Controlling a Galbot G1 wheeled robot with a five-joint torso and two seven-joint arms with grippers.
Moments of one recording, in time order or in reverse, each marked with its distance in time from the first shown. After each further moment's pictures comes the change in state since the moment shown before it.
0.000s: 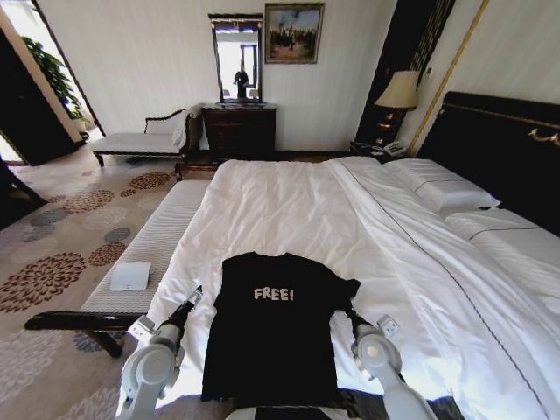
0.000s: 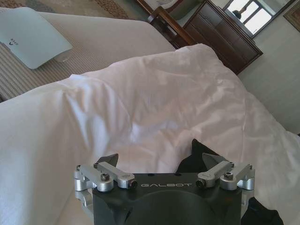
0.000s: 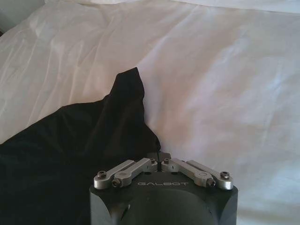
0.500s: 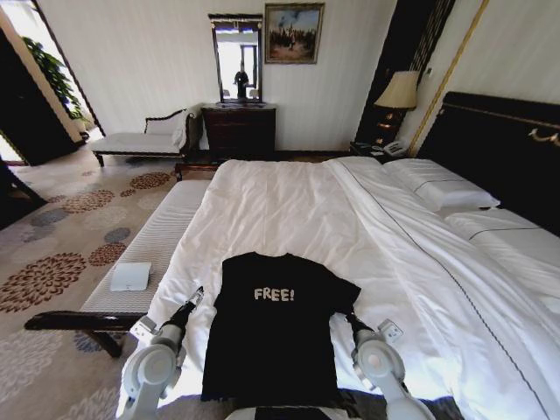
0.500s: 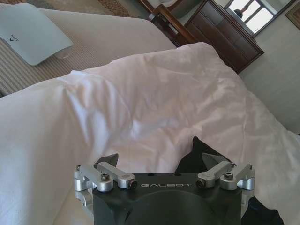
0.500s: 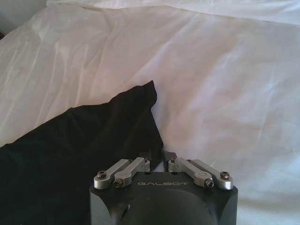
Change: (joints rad) left arm 0.000 -0.008 0.003 0.006 0.003 0.000 0.001; right arm -0.017 0.015 -0.008 0.068 -0.024 -0.013 0.050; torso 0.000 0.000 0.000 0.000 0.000
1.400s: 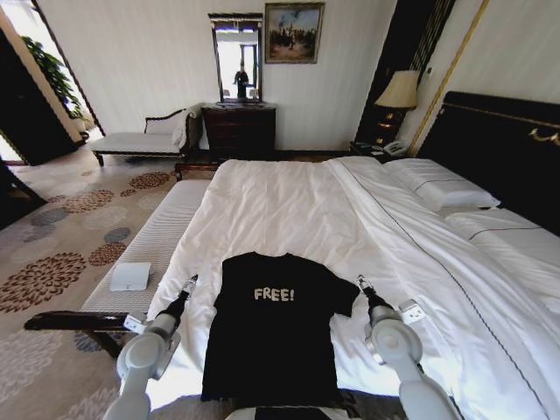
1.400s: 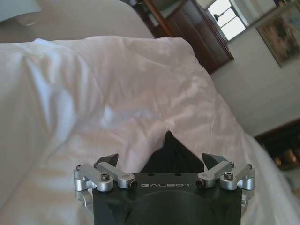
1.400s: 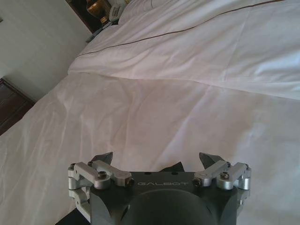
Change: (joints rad) left arm -0.034 -0.012 0.010 0.097 -0.026 -0.008 0.207; right arm 0.099 -0.037 0.110 0.060 0.062 0.069 0.026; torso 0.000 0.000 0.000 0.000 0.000
